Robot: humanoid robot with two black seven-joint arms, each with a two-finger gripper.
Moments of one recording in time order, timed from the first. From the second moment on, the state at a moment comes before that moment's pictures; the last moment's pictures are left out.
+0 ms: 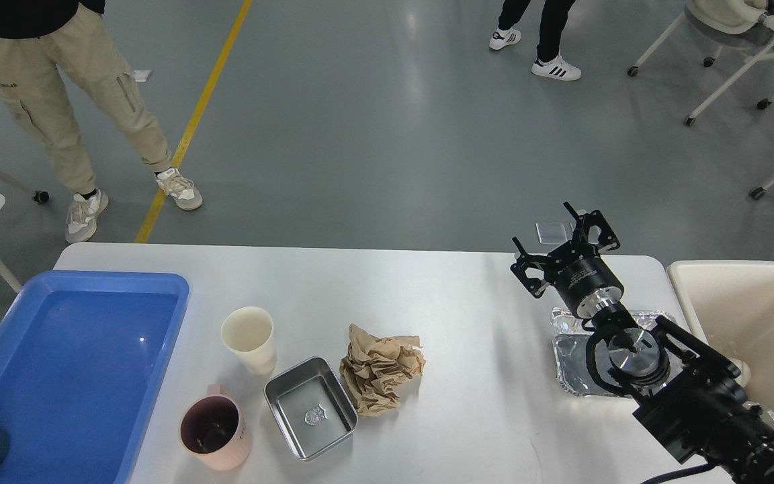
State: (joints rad) left arm -0.12 1.29 -1.13 -1.25 0.05 -0.45 0.13; right arm 0.55 -0.17 0.85 0.72 0.25 0.38 0.20
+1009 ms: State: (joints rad) left arm -0.12 1.37 -1.14 -1.33 0.07 -0.44 0.13; right arm 0.55 -0.22 0.83 0.75 0.26 0.37 0.20
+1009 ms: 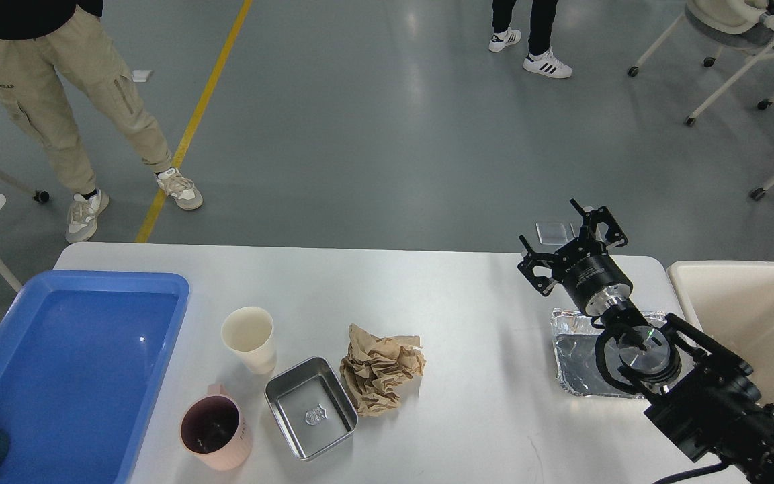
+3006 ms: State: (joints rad) left arm -0.88 0.87 -0.23 -1.48 1.79 -0.80 -0.28; right arm 0.56 -0.22 0.81 0.79 0.25 0.37 0.20
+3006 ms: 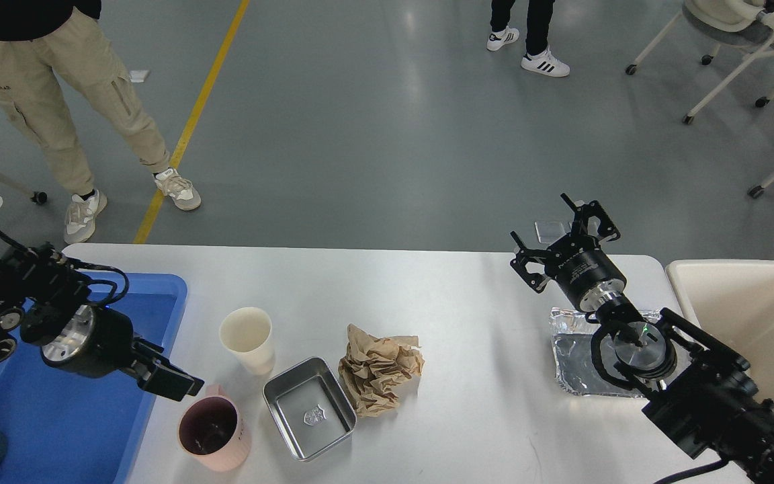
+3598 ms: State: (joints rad) left arm -0.90 0.79 -0.12 -1.48 1.87 -0.83 -0.27; right arm 0.56 -0.23 0.81 0.79 0.25 0.37 0.20
